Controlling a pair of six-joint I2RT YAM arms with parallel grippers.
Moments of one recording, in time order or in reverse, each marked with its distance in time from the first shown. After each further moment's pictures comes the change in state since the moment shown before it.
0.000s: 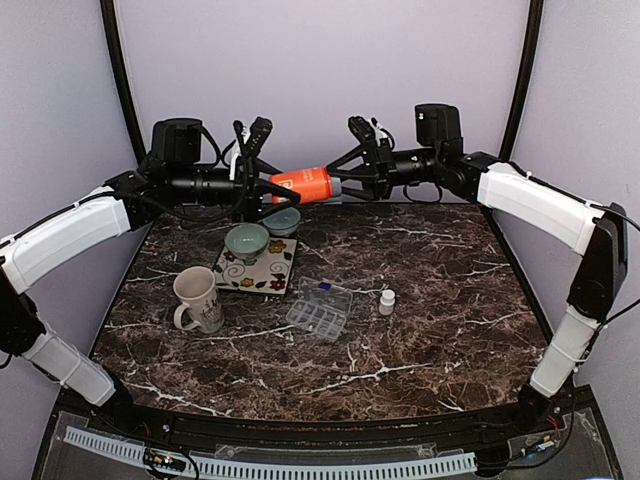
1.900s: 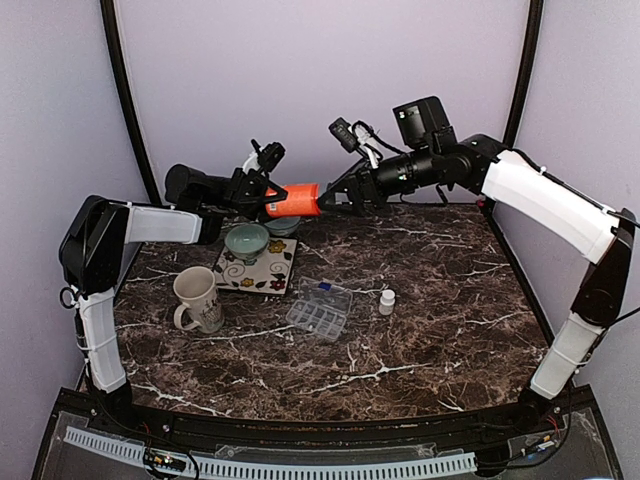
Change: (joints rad) left arm 0.183 0.542 -0.016 1.683 0.713 -1.931; right arm 0.119 -0.036 0.140 -0.466 0.502 -0.869
